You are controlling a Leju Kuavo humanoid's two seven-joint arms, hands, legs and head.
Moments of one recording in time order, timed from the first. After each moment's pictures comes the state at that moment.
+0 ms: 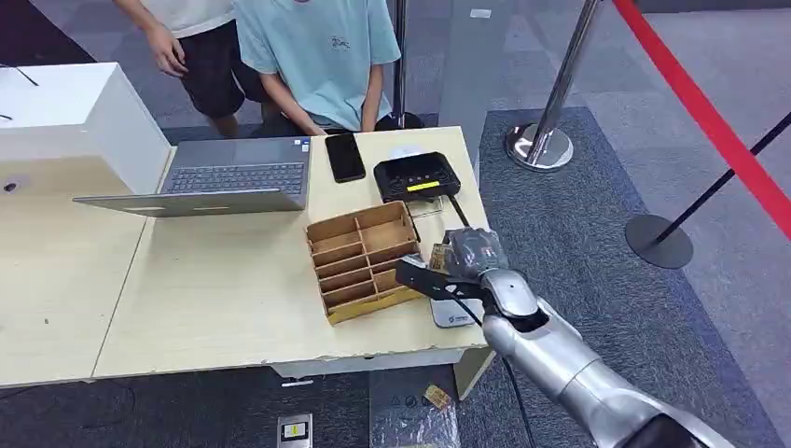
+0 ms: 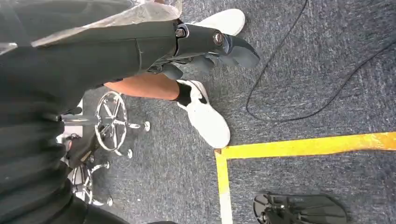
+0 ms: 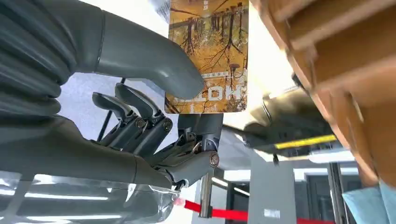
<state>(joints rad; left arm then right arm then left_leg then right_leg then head) -0.09 0.04 -0.79 -0.22 0.57 0.13 0.10 -0.55 -0.23 0.72 -1.12 0.81 -0.26 0.42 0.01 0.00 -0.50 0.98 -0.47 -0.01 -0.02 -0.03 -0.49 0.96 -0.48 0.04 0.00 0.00</state>
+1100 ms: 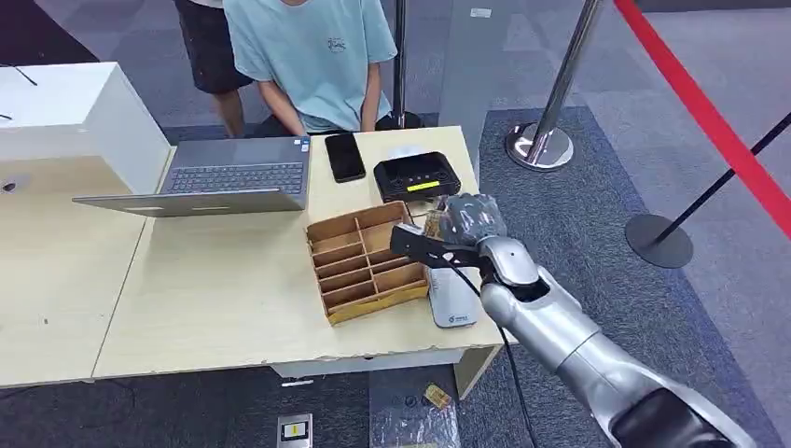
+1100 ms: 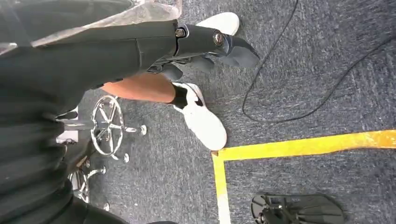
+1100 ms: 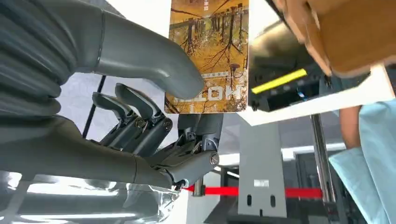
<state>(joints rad) -0.09 0.04 -0.82 -0.22 0.59 0.13 0.08 -0.65 -0.23 0.72 -1.14 0.78 -0.23 0.41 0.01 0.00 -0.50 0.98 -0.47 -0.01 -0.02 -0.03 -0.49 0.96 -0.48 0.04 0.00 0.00</state>
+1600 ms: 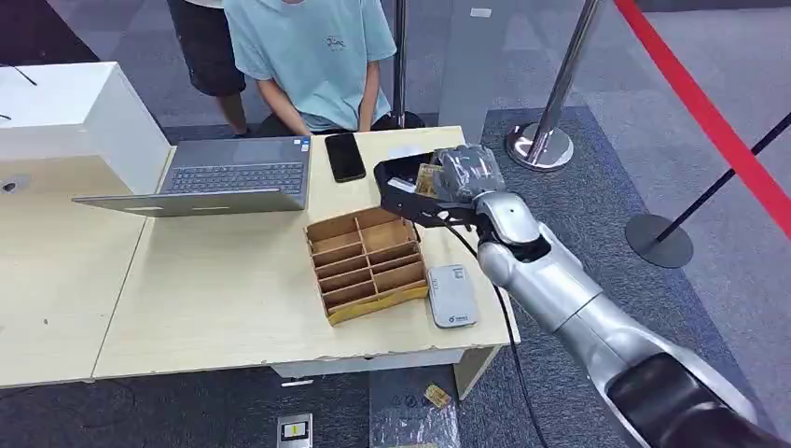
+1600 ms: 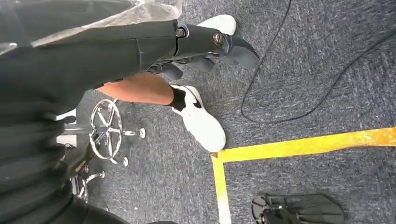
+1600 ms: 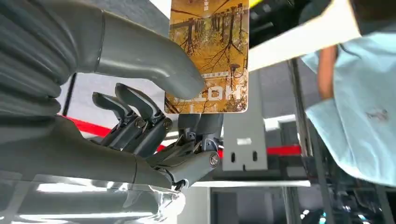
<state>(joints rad) -0.09 0.04 -0.84 -0.22 0.58 0.13 0.07 -0.81 -0.21 0.73 -1.14 0.77 -0.19 0.39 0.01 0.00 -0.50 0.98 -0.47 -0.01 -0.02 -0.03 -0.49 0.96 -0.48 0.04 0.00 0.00</state>
